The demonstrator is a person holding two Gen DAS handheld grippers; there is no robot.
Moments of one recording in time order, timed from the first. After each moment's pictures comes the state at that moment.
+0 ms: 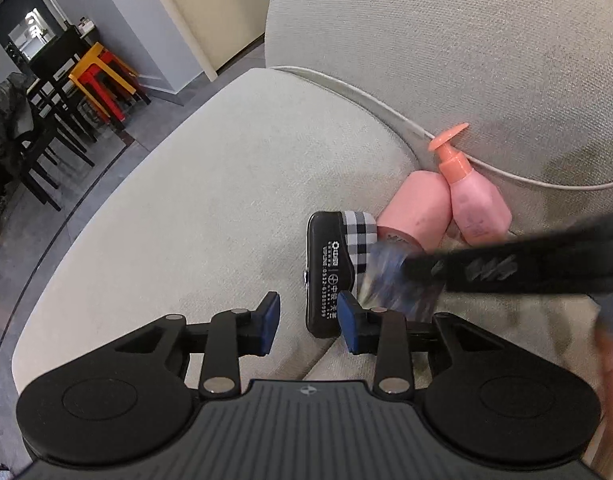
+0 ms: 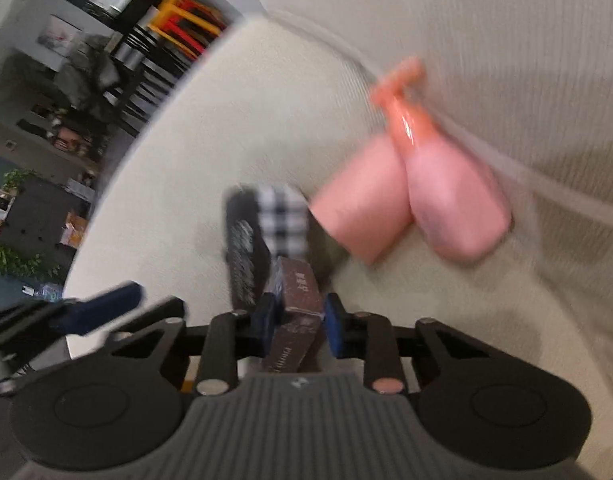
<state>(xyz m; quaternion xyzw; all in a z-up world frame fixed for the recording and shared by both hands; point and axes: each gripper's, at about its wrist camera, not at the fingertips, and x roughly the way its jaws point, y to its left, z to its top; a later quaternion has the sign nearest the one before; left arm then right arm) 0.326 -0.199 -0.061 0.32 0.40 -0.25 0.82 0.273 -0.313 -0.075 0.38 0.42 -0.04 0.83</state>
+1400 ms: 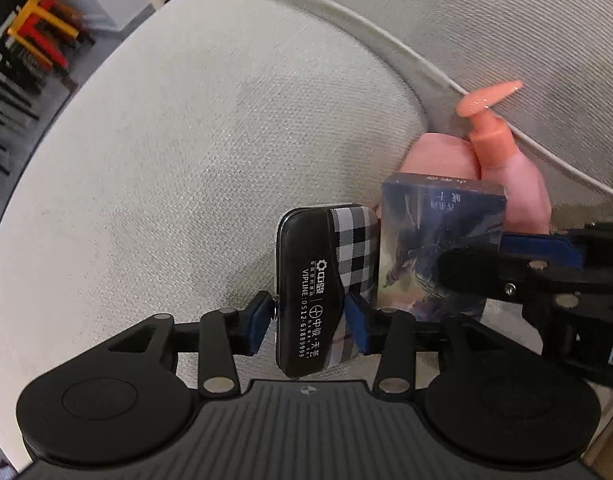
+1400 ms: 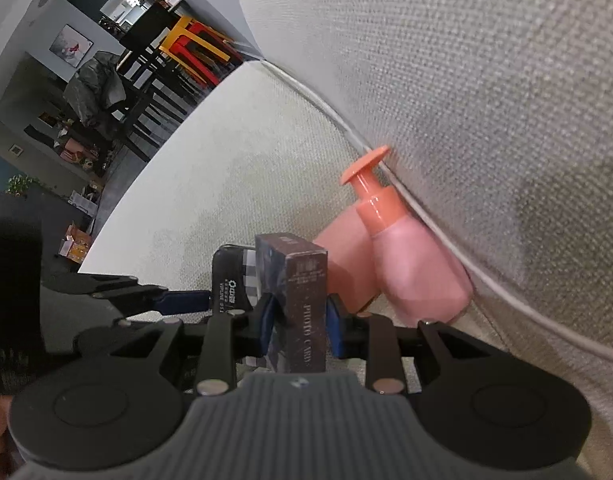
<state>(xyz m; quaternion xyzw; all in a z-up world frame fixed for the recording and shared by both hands) 0.400 -0.243 -0.118 0.33 0.52 -0.27 0.74 0.283 -0.333 -0.087 0.38 0.41 -0.04 0.83</state>
